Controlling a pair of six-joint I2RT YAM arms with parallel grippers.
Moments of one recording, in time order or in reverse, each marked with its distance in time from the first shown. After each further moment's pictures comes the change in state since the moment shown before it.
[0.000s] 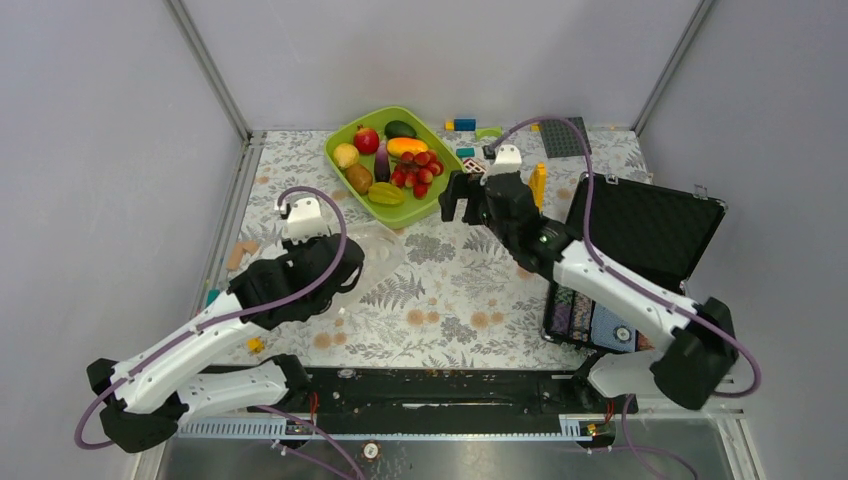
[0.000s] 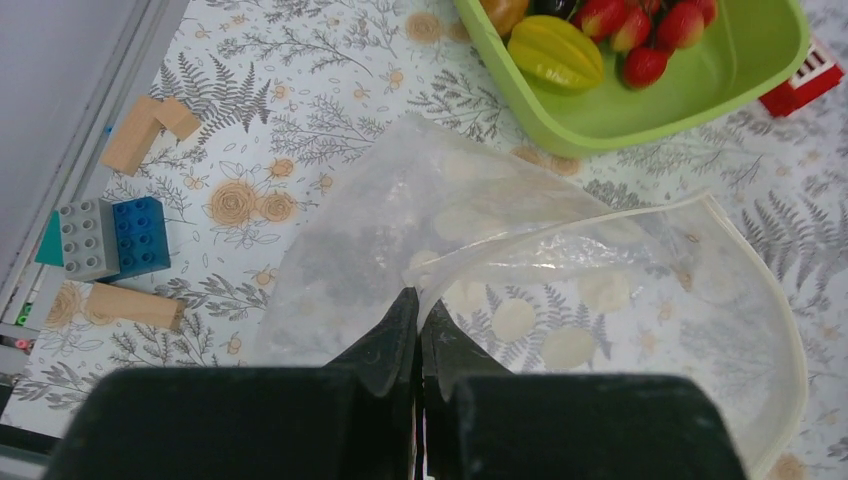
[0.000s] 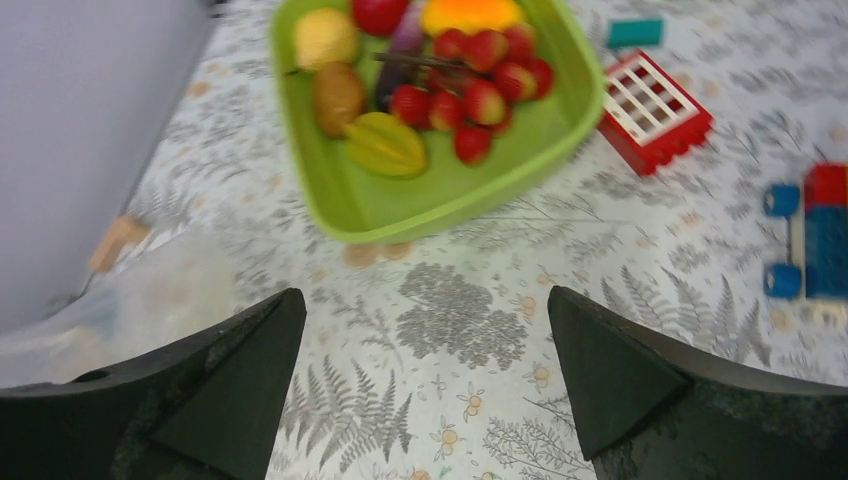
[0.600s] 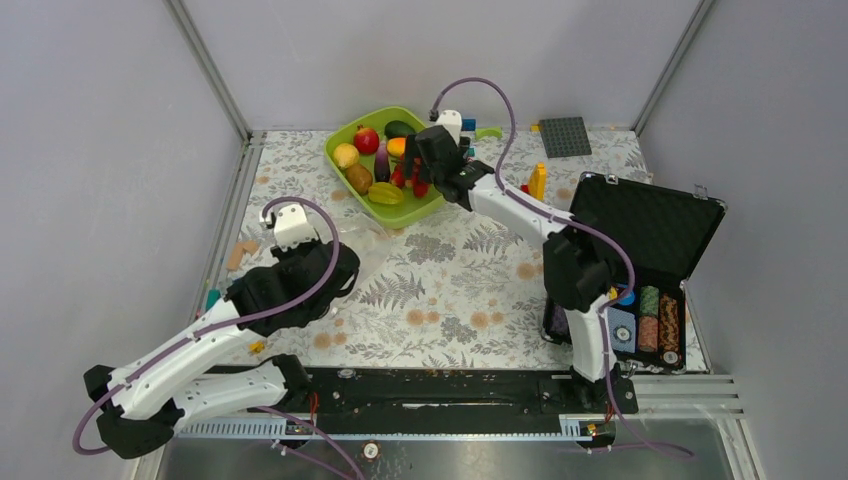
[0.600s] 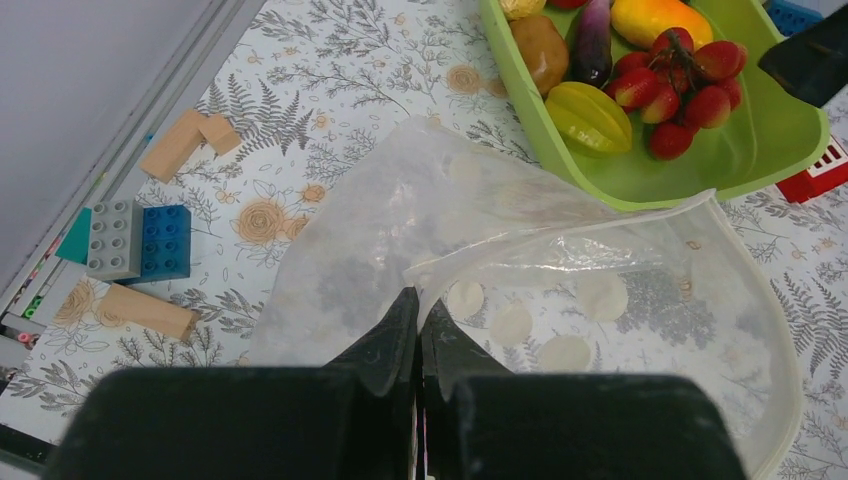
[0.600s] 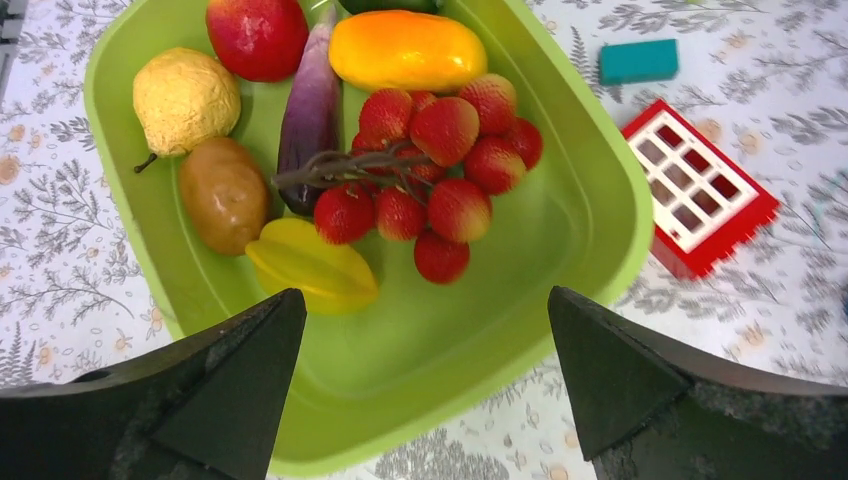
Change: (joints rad) left arm 0.006 -0.059 -0.062 0.020 -0.139 -0.087; right arm -0.062 0.744 0.674 -0.192 0.169 0.084
